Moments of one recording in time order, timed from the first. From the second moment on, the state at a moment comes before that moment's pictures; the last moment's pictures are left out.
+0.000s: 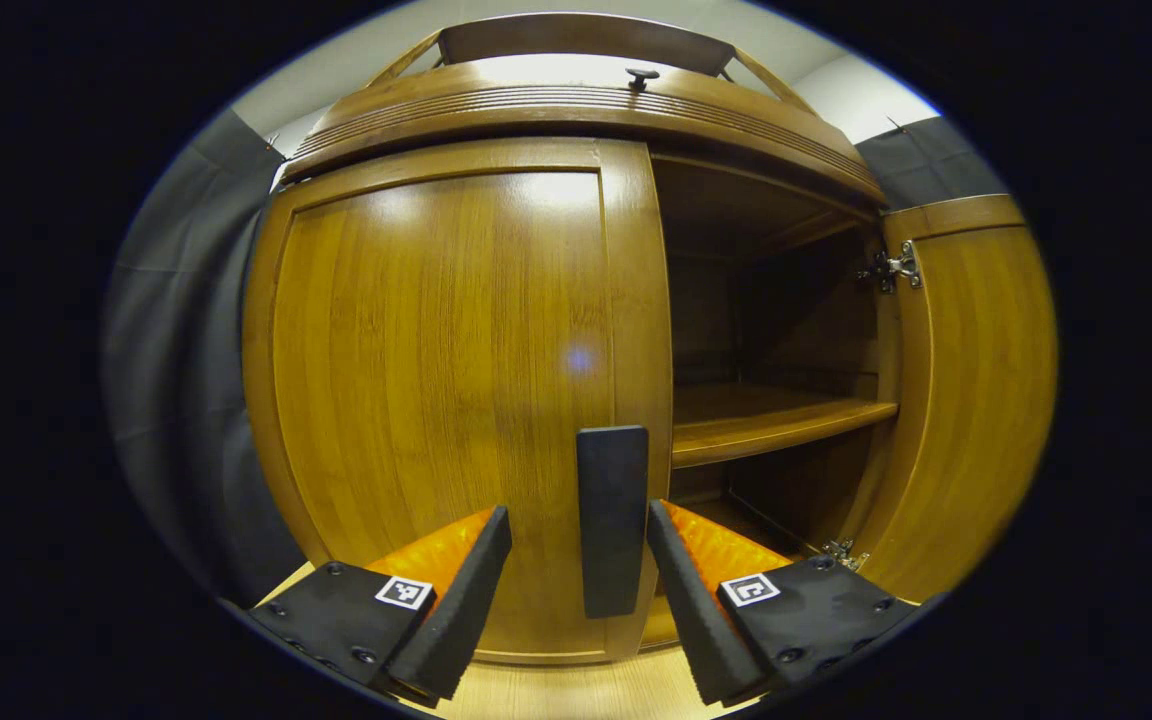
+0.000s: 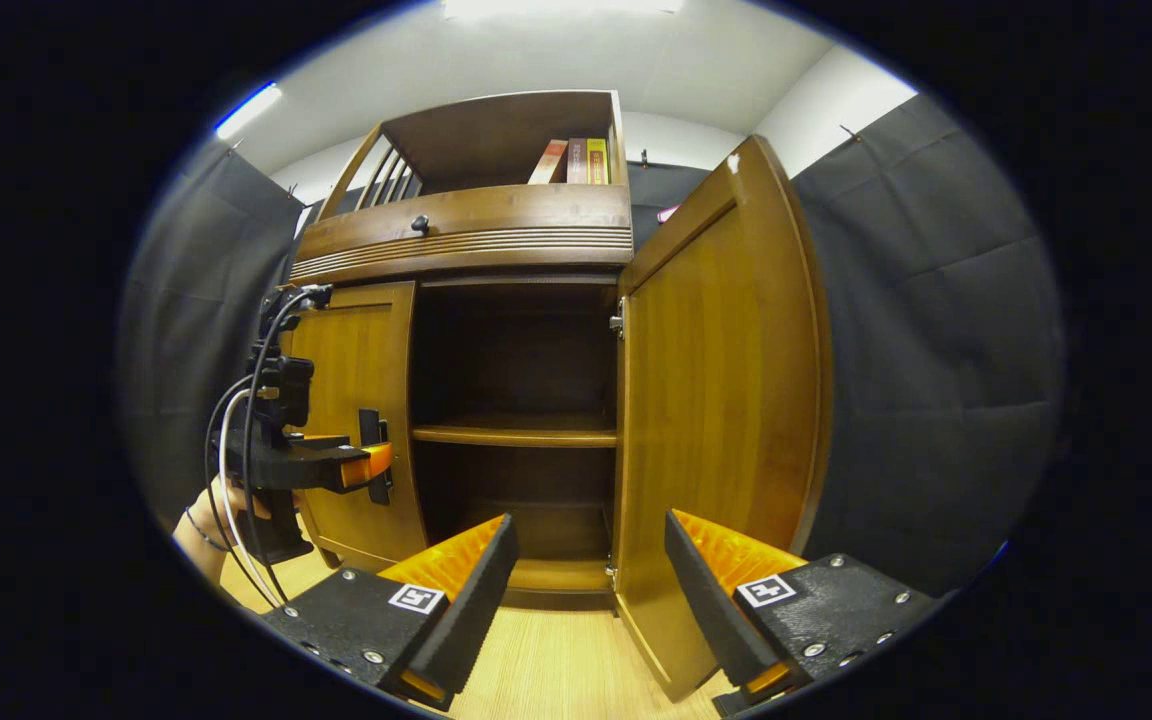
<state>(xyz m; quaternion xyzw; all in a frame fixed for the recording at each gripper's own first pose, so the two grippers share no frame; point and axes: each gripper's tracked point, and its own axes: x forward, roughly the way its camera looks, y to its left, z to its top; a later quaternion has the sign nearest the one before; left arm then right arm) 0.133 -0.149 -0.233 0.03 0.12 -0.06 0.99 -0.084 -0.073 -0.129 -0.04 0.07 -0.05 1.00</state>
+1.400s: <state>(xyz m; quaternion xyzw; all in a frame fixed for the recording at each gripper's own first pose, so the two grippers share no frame) 0.060 -0.145 -0.225 0.02 0.12 -0.14 0.98 -0.073 -0.078 -0.131 -0.02 0.07 -0.06 1.00</state>
